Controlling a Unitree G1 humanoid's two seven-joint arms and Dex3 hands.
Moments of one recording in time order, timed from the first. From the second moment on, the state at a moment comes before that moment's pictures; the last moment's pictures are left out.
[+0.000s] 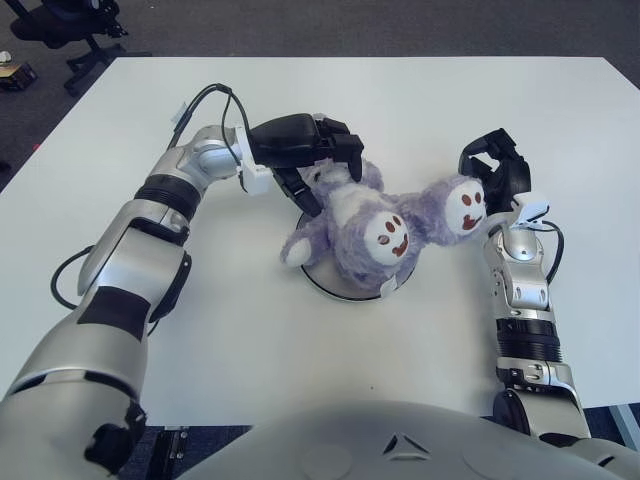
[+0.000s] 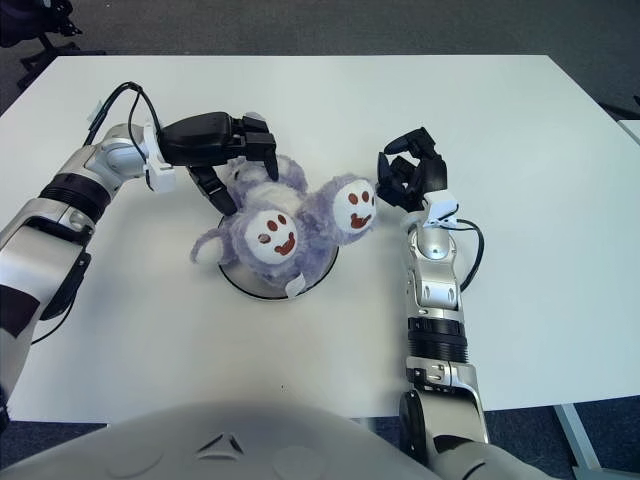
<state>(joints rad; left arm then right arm) -1.01 0.45 -0.46 1.06 0.28 -1.42 -0.42 -0.23 -0.11 -0.17 0.07 0.02 -0.09 -0.06</state>
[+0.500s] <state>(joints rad) -1.01 0.44 -0.53 1.08 0.03 -1.43 -0.64 -0.24 -0.11 -0.17 0.09 0.02 -0.09 -0.06</state>
